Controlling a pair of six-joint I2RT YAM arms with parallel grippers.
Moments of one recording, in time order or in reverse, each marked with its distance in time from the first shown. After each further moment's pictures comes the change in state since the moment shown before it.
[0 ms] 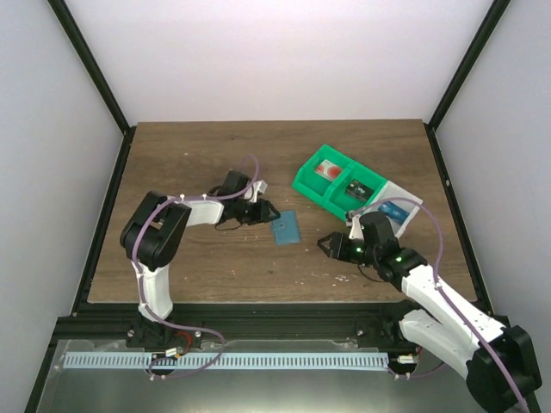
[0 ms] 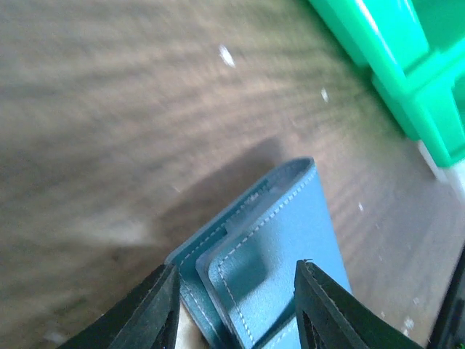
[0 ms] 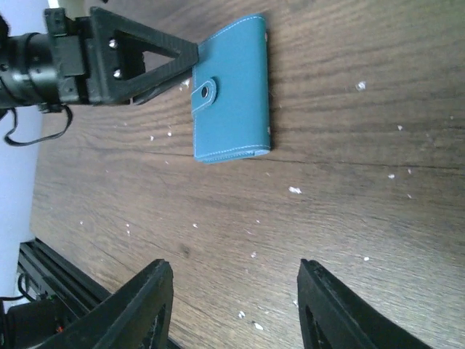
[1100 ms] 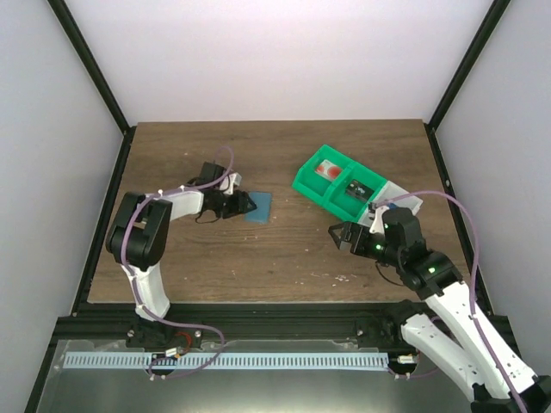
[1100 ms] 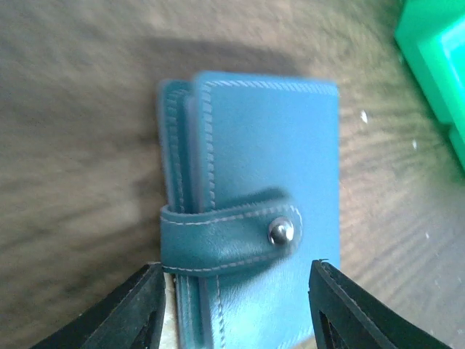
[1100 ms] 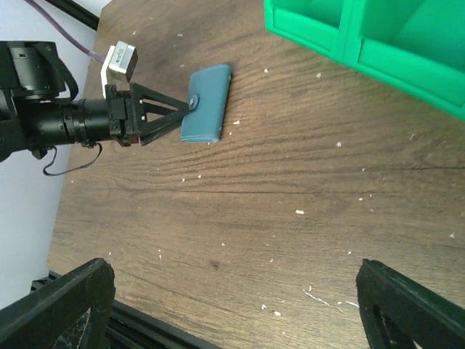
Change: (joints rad) left arm 0.171 -0.053 0.029 -0.209 -0.055 0.101; right arm -0.002 -0.214 0.261 -0.387 0.155 0.005
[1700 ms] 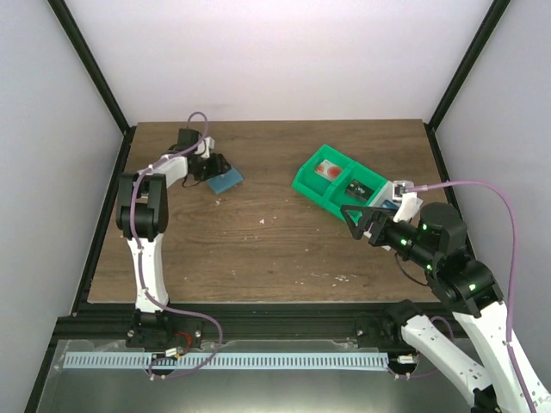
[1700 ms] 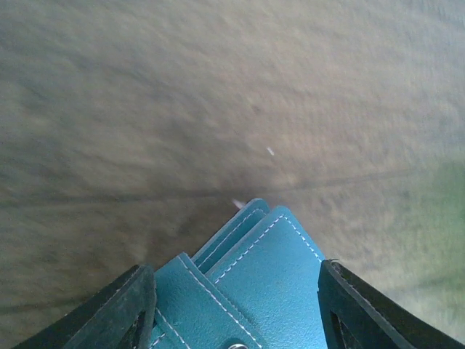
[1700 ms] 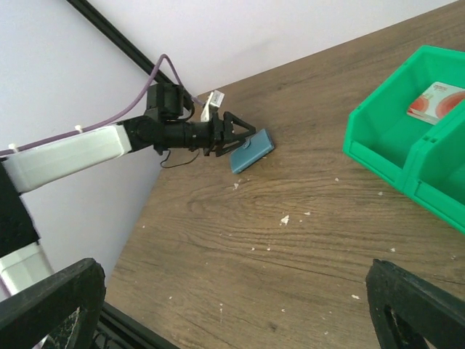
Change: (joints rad) left arm 0.224 0.323 0.530 -0.150 -0.086 0.097; right arm 0.000 -0.051 0.281 -0.030 -0.004 -0.076
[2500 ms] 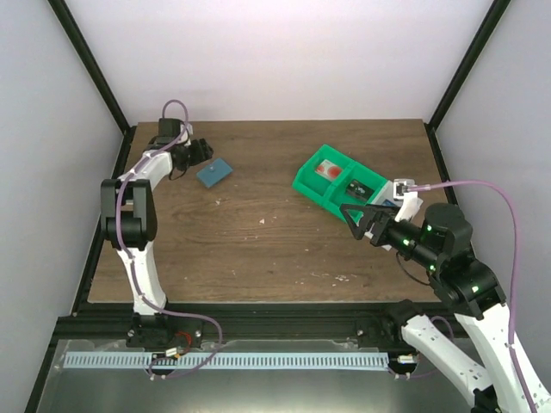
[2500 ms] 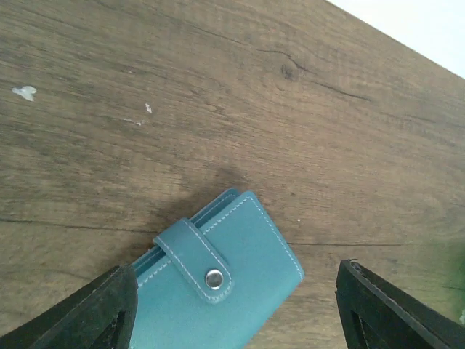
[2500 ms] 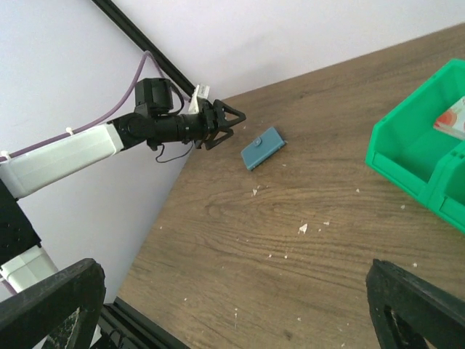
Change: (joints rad) left arm 0.054 -0.183 -0.057 0.014 -0.140 -0.072; right arm 0.000 -0.010 0.014 0.034 -0.030 -0.010
